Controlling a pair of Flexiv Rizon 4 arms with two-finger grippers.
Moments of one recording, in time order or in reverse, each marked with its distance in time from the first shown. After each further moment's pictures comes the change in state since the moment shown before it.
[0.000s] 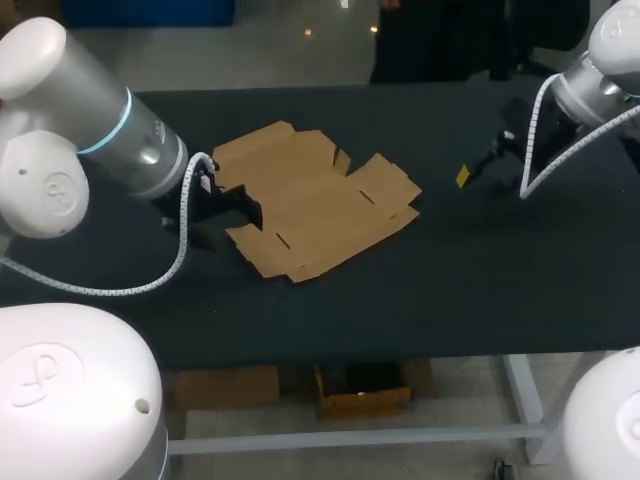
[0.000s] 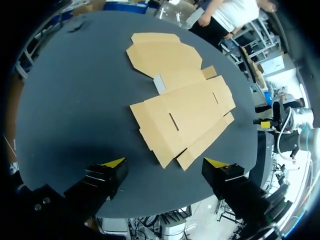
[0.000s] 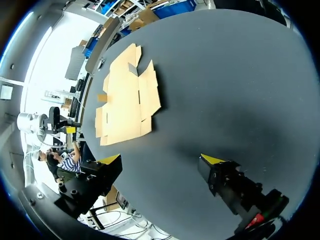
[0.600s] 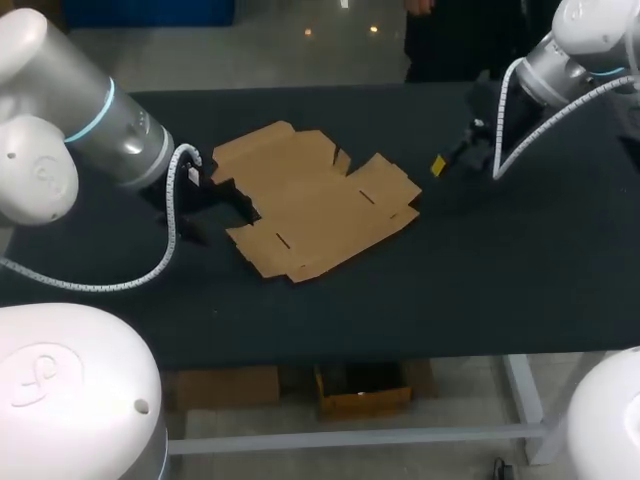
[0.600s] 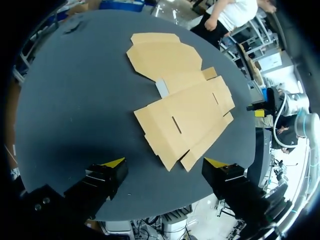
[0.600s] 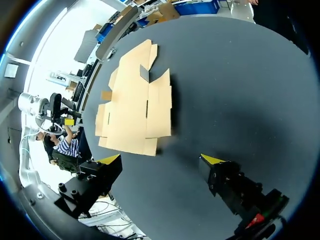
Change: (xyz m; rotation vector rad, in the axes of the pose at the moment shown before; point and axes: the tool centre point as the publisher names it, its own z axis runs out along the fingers) left arm -0.011 -0.013 -0.004 -0.037 0.028 0.026; right arm 0.010 0.051 0.027 0.060 0.024 -0.177
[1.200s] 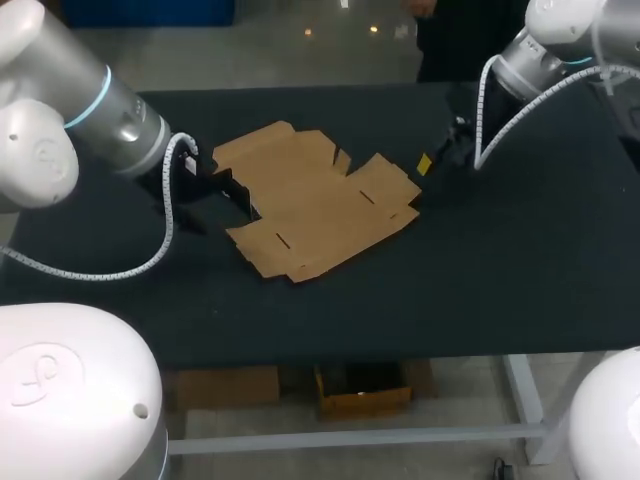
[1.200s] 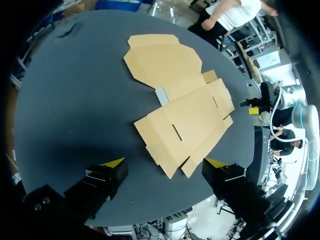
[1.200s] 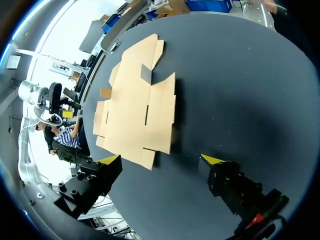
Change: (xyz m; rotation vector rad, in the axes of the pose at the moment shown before) left arm -0.003 -0.020 0.002 -0.022 0.015 0.015; right arm -0.005 0.025 0.021 0.067 0.022 -0.066
